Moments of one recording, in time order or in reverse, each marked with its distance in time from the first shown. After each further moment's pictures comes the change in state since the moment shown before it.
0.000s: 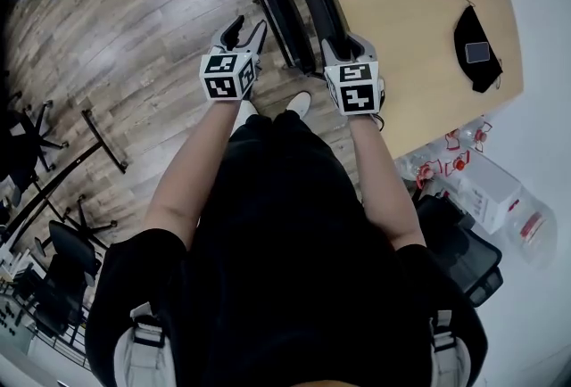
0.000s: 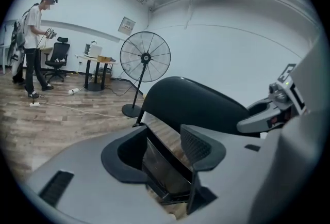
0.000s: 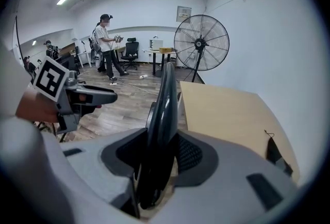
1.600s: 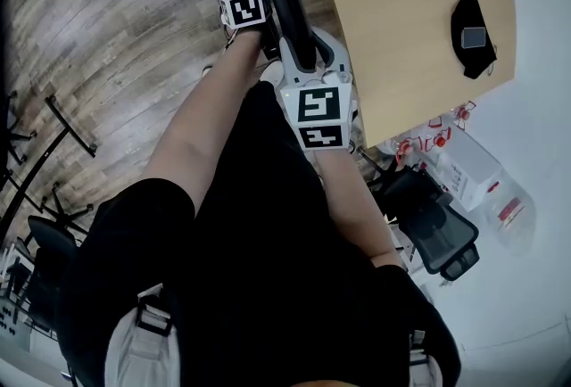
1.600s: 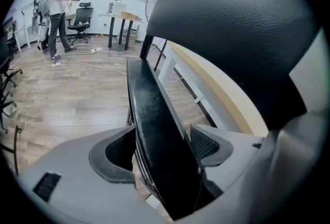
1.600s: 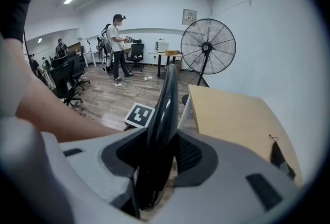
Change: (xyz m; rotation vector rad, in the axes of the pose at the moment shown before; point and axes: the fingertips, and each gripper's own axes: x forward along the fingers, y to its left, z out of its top) left arm 0.179 0.032 -0.151 -0.254 0.366 0.245; right arm 0.004 0.046 0.008 -0.030 -0.034 0.032
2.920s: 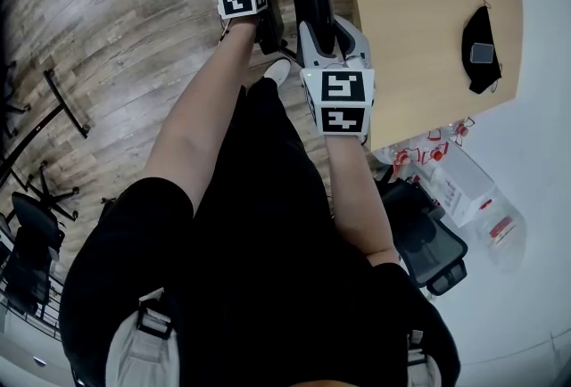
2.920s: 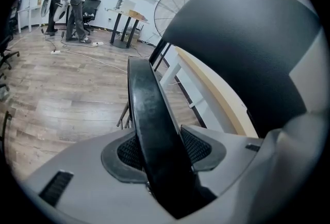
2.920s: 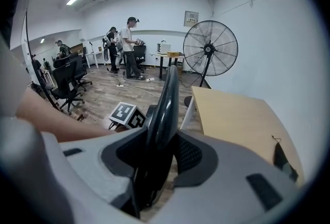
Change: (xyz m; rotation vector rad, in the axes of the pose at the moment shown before) left arm -0.035 0.043 -0.011 -0.098 -0.033 -0.107; right arm -0.001 0.020 0.000 -0.016 -0.021 0.011
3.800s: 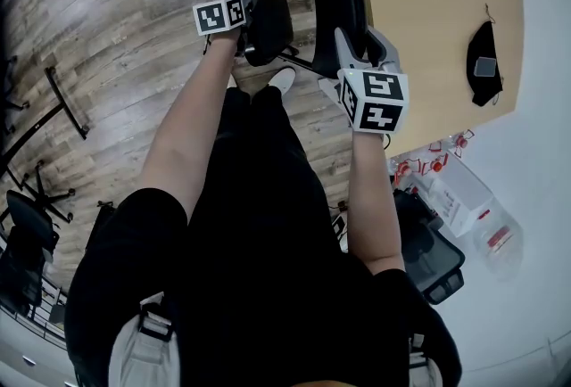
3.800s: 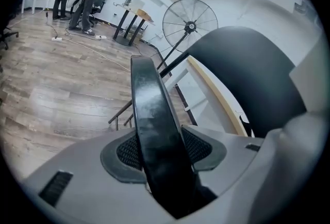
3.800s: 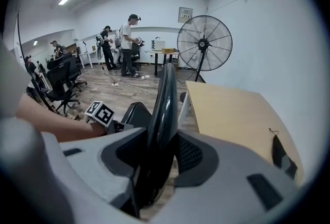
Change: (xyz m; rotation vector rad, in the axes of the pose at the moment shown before) left arm -0.021 0.074 -0.017 -0.067 -0.021 -0.105; right arm 0.012 -0.025 -0.017 0.043 0.037 -0.031
